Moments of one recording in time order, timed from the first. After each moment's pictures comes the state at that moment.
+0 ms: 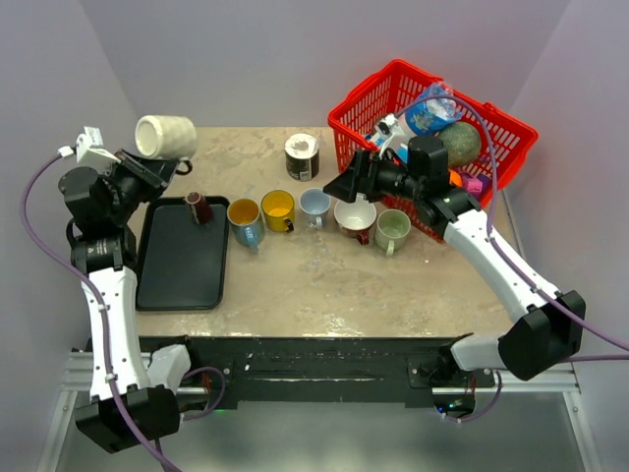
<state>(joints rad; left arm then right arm) 0.32 0.96 1.12 -0.33 0.44 -0.65 0.42 1.35 1.25 -0.25 -0.50 0.51</state>
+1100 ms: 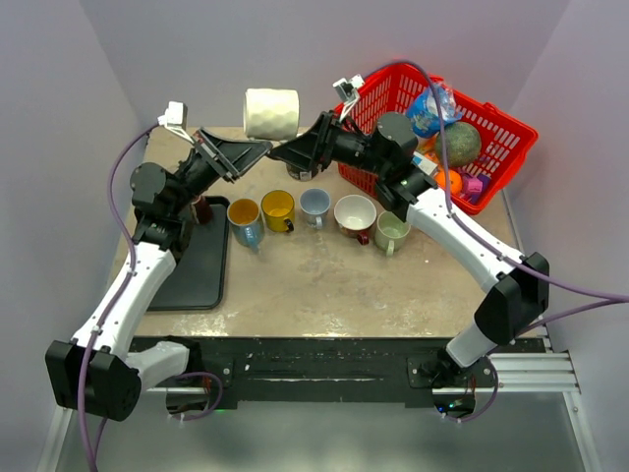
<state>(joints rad) -0.21 1.12 1.00 0.52 0.61 -1.26 0.62 1.58 1.51 0.27 -0.61 0.81</state>
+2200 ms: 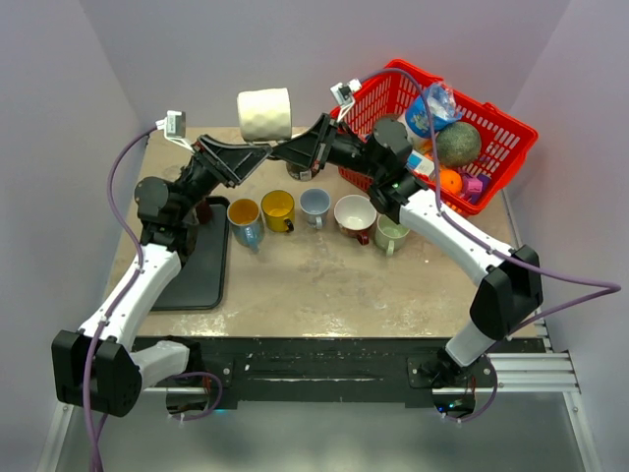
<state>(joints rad) -0.21 1.15 0.90 0.79 0.62 -1.19 0.62 1.62 1.46 0.45 -0.63 1.00</state>
